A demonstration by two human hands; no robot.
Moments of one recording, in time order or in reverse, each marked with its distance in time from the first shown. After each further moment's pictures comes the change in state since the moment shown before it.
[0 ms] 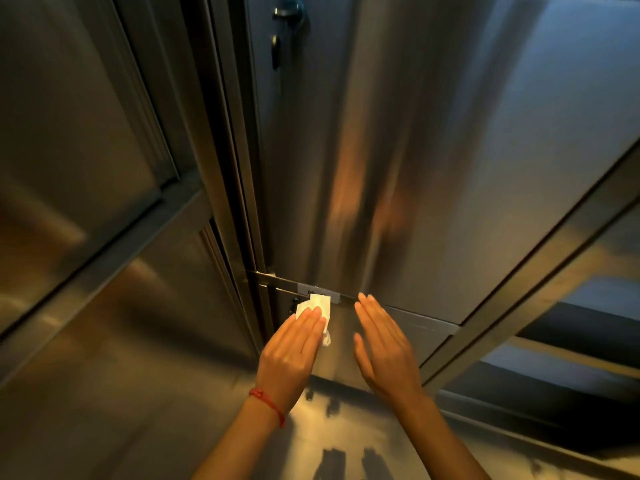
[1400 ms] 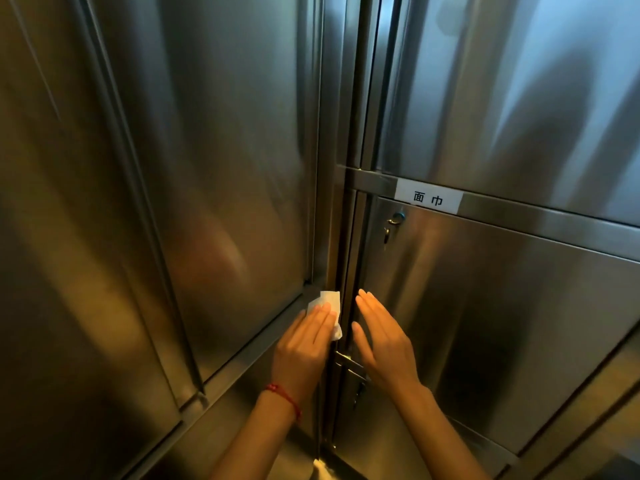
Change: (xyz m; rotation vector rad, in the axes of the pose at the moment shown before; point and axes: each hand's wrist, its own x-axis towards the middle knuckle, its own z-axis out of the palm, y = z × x) left_hand 0.077 -0.019 -0.221 0.279 0.208 -0.163; right_hand 0.142 -0.146 -0.118 0.272 0.126 -0.234
